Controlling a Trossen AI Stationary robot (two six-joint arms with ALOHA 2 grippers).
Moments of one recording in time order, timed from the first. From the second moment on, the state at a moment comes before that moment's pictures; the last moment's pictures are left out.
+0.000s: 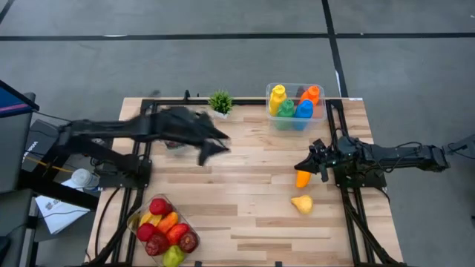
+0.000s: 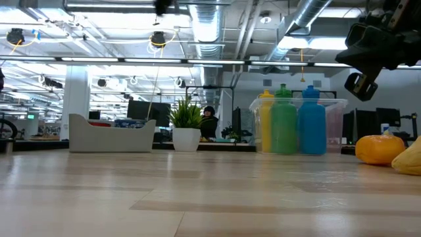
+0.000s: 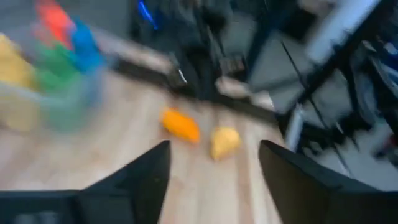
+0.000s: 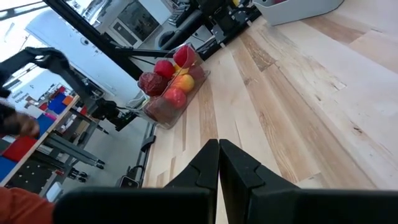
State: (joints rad) left arm 0.06 1.24 1.17 -0.28 0.09 -0.31; right arm -0.03 0.35 0.17 -0.05 -0.21 0.68
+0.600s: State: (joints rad) left arm -0.03 0.51 0.94 -0.44 -0.32 -0.32; right arm -0.04 0.35 0.17 -0.01 -0.17 0.86
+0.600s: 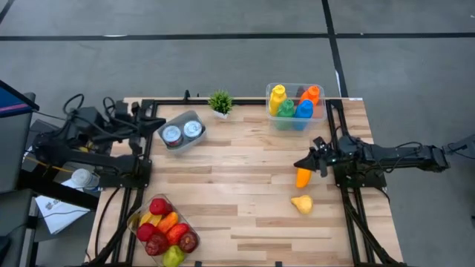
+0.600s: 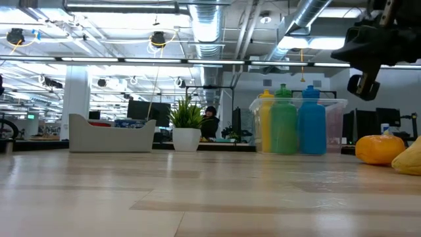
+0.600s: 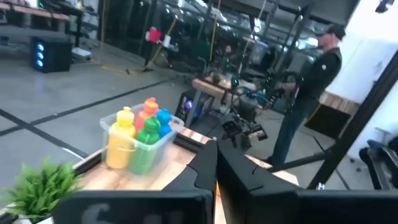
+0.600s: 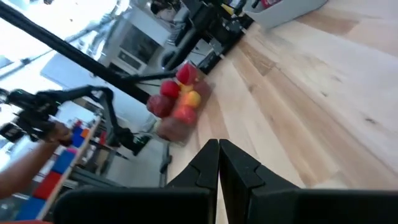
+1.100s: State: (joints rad) left arm -0.03 0.45 0.89 -0.43 -0.34 -0.33; right arm -0.04 0.40 0.26 0.27 -0.18 0.77
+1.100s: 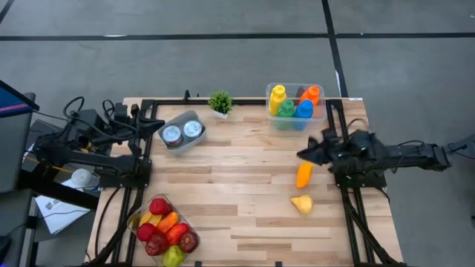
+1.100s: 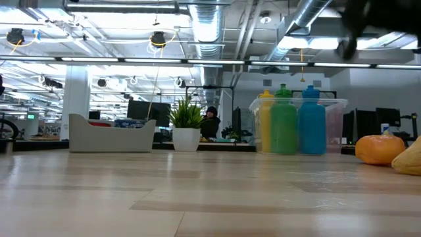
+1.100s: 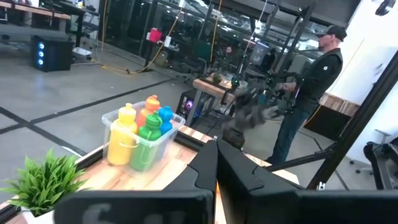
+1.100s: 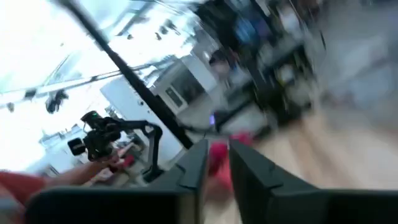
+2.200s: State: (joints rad) left arm -0.03 0.45 0.89 -0.43 -0.34 -0.33; right arm 0.10 1.48 0.91 -1.09 -0.01 -0.62
